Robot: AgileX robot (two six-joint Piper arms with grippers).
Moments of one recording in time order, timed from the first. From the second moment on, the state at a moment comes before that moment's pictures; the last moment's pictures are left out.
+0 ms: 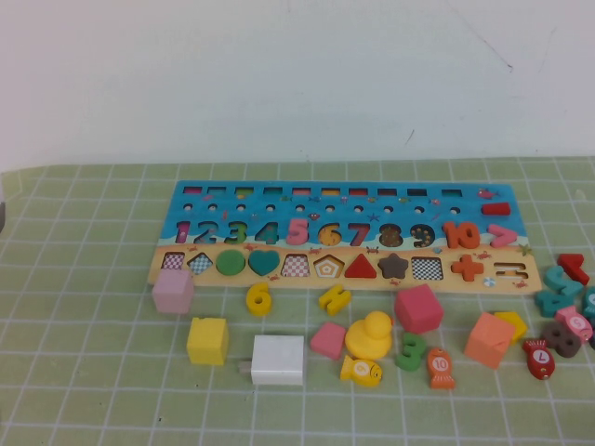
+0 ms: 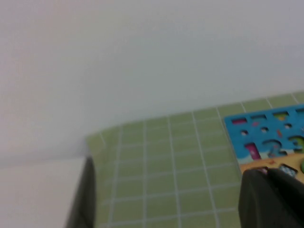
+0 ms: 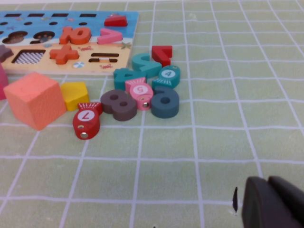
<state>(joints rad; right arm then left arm) -0.02 -0.01 0.02 0.07 0.43 -0.08 -0.07 0.55 -0.57 0.09 0.29 0.03</state>
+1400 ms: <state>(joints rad) -0.02 -0.01 0.02 0.07 0.43 -0.08 -0.55 1.88 -1.47 0.11 0.86 -0.32</state>
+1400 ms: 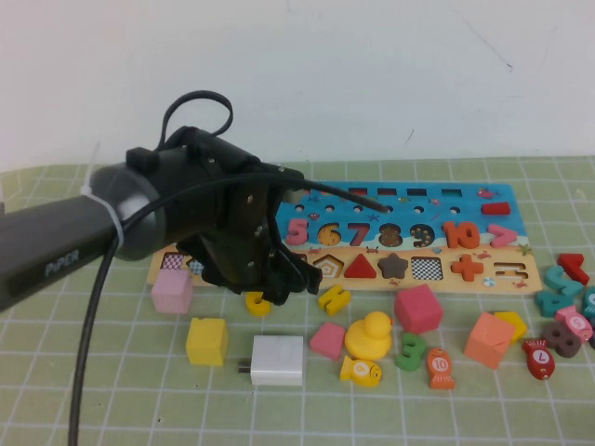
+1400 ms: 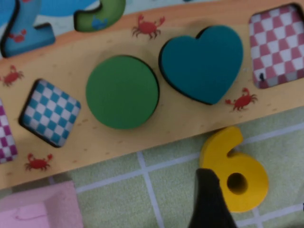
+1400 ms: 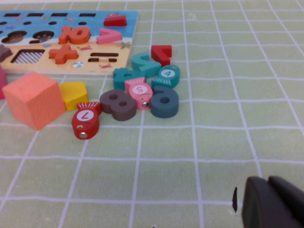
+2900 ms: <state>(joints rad) -0.02 -0.01 0.02 0.07 0.43 -0.08 -0.54 1.96 -1.54 0.11 0.94 -0.28</state>
